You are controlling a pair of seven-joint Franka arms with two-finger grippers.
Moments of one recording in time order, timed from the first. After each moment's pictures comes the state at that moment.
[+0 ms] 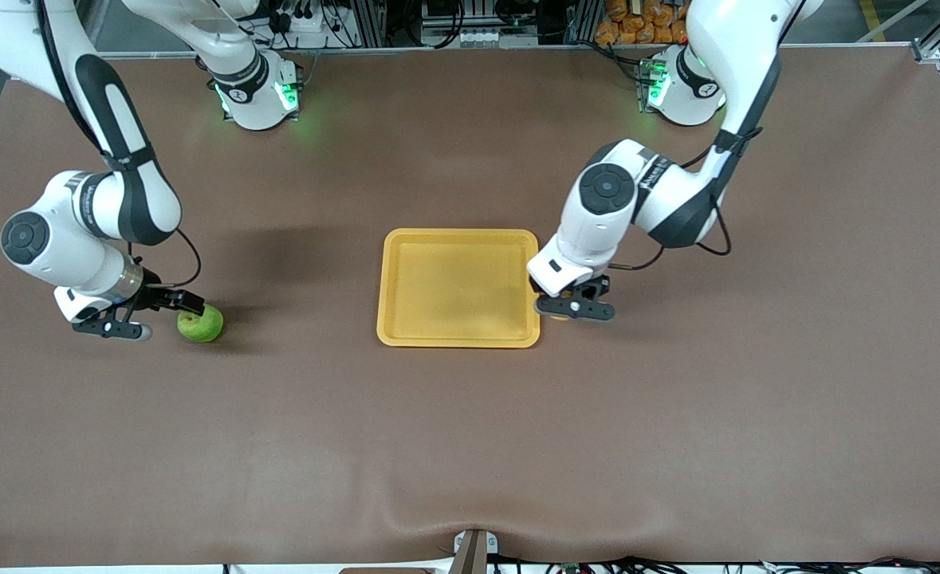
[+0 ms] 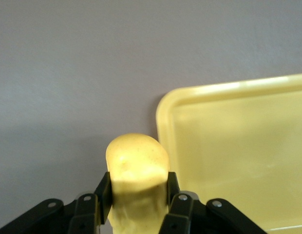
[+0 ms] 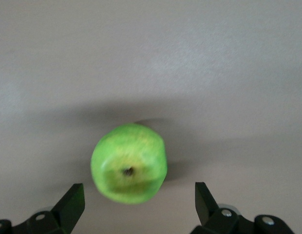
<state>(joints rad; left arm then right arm) -0.44 0.45 -0.19 -1.84 0.16 2.36 -0.58 -0.02 0.33 -0.10 -2.13 0.08 2.43 -0.03</state>
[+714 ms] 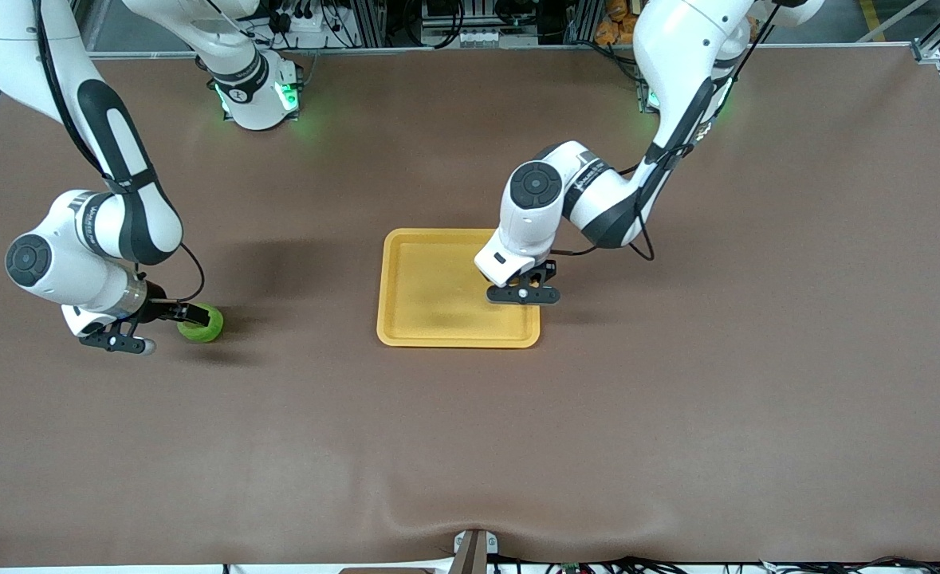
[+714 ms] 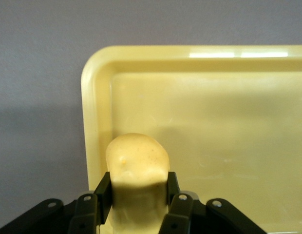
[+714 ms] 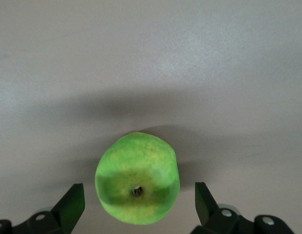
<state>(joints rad) -0.56 0.58 -0.19 -1.76 0.17 2.36 -0.81 -0.02 0.40 -0.09 -2.08 0.13 2.41 -0.03</state>
